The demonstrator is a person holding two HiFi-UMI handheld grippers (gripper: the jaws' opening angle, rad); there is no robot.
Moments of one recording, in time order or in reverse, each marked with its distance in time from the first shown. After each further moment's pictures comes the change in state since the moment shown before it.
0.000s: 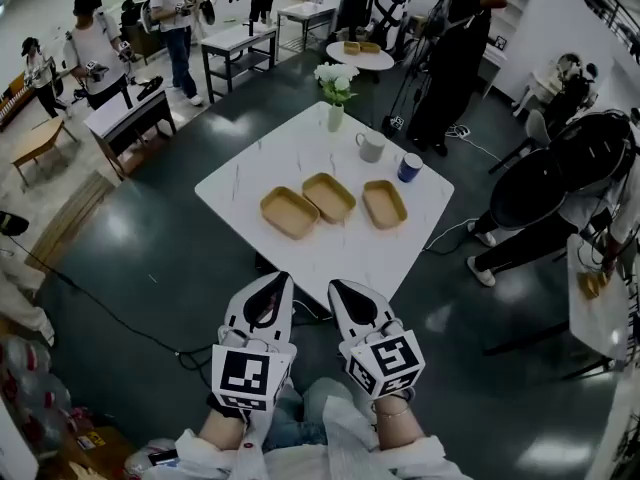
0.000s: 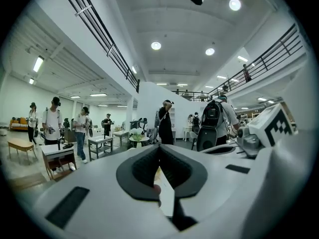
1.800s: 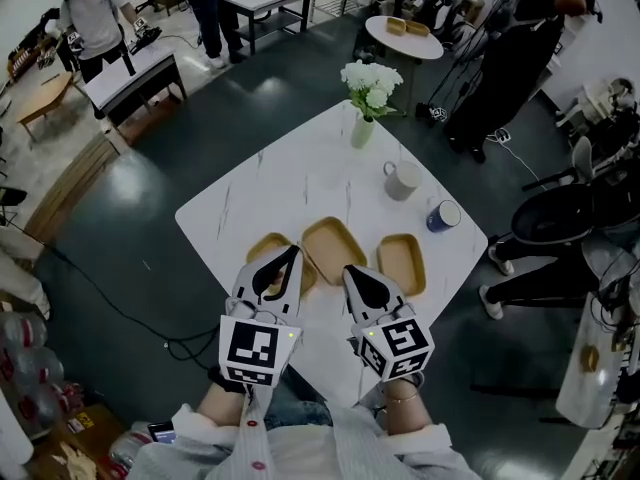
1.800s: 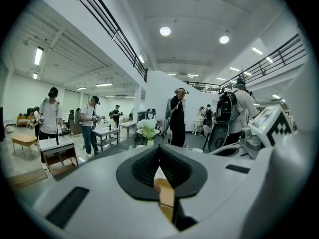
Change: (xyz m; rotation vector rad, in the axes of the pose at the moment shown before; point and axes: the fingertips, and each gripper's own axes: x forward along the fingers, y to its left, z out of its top) left arm 0.260 0.101 -0.013 -0.039 0.111 0.085; right arm 0.204 -0.188 -0.001 0.013 0.187 0.097
